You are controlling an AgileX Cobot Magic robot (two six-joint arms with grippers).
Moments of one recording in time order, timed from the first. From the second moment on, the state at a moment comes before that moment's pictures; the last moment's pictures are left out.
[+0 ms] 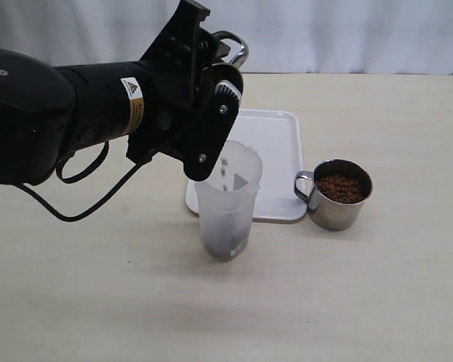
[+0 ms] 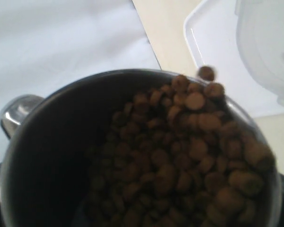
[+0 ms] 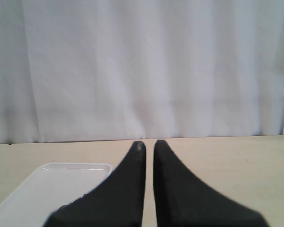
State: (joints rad) left arm -0.68 1.51 -0.92 1.74 0.29 -0.10; right arm 0.05 0.00 0.00 -0.03 0.05 0.08
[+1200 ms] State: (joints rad) left arm -0.68 1.51 -0.92 1.74 0.30 -0.05; right arm 0.05 0.00 0.00 -0.03 0.05 0.08
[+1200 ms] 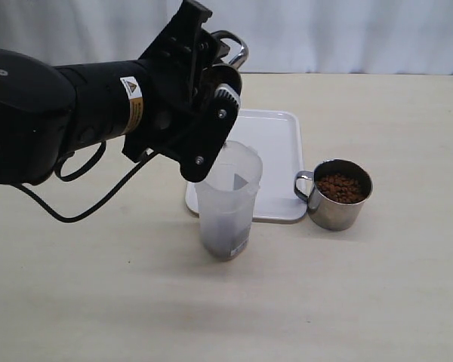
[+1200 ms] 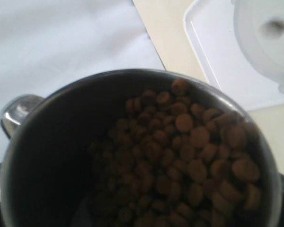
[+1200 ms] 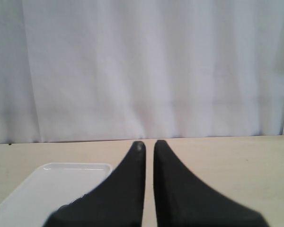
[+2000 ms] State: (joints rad) left arm -0.68 1.51 -0.92 1.74 0.30 -0.02; right arm 0.05 0.00 0.00 -0.03 0.05 0.08
